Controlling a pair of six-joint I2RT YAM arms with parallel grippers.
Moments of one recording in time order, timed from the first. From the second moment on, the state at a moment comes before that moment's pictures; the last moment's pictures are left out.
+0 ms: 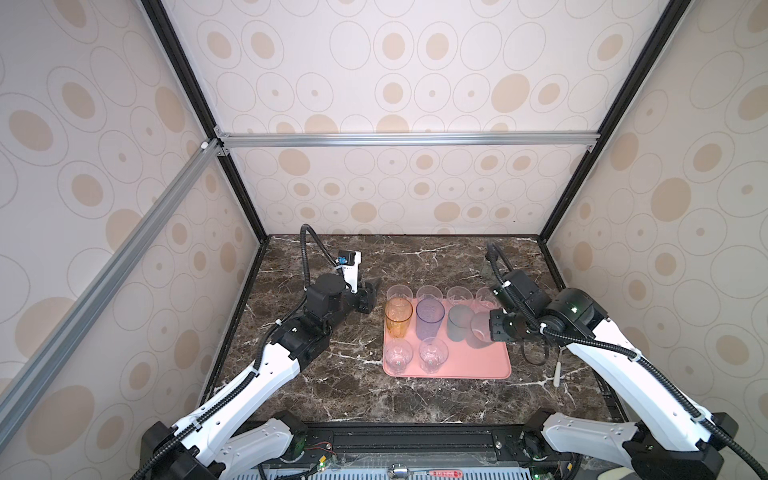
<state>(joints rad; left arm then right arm) -0.61 1.05 0.89 -0.15 -0.13 -0.30 0.65 1.12 1.31 -1.41 0.26 0.65</state>
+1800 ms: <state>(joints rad) -0.62 1.06 0.82 -0.13 -0.21 -0.28 0.66 1.26 0.95 -1.08 0.20 0.74</state>
